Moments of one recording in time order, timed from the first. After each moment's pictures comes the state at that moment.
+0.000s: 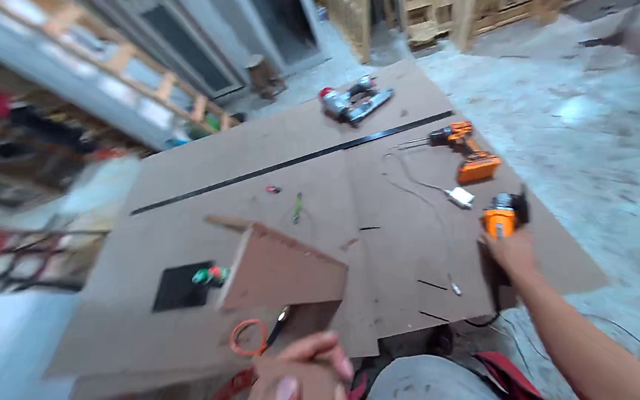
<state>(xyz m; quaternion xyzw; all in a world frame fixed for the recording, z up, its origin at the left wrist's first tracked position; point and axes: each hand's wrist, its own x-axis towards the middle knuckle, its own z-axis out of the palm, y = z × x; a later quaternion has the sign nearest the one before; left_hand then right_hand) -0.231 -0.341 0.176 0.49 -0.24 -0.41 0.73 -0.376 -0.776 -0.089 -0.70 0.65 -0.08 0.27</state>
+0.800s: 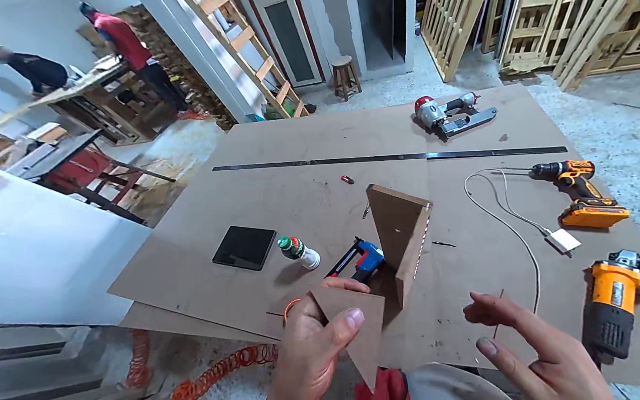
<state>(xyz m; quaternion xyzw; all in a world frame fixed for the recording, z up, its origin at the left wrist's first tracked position) -0.132 -0.257 0.178 0.53 -0.24 -0.18 0.80 -0.297 -0.521 0.115 -0.84 0.01 -0.19 0.51</state>
